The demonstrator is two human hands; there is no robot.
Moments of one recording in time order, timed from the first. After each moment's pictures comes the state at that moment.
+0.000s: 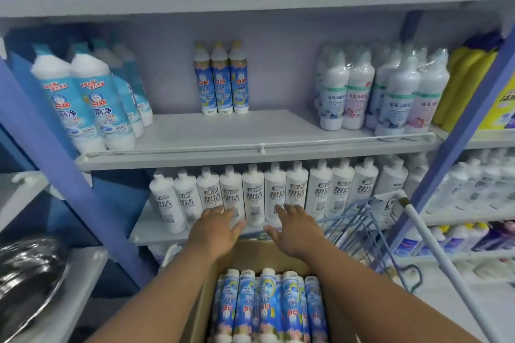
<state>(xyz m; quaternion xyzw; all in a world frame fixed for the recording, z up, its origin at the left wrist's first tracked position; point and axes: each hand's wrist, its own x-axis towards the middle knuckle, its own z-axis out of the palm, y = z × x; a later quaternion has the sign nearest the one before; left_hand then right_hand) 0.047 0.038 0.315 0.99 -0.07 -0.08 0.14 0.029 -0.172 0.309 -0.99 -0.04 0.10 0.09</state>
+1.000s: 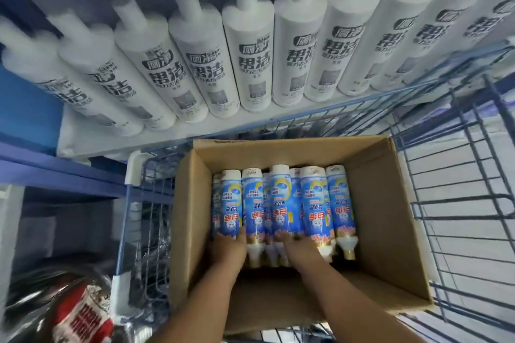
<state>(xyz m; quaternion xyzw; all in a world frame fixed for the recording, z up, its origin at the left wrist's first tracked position) -0.003 0.053 -0.057 0.77 0.43 -0.29 0.38 -0.032 -0.104 -0.009 -0.65 0.47 0.34 0.49</state>
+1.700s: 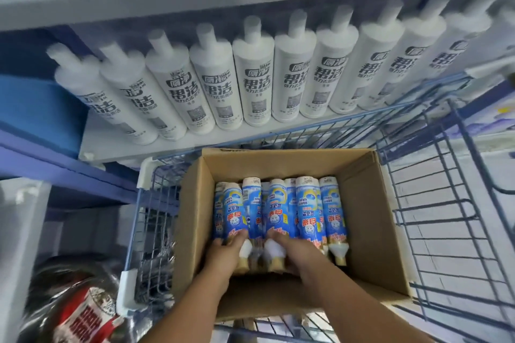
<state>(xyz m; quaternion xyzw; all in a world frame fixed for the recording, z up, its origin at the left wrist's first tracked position) -0.016 0.062 -0.005 0.70 0.41 -0.31 0.50 -0.033 -0.112 0.033 -0.53 0.48 0.35 0.61</state>
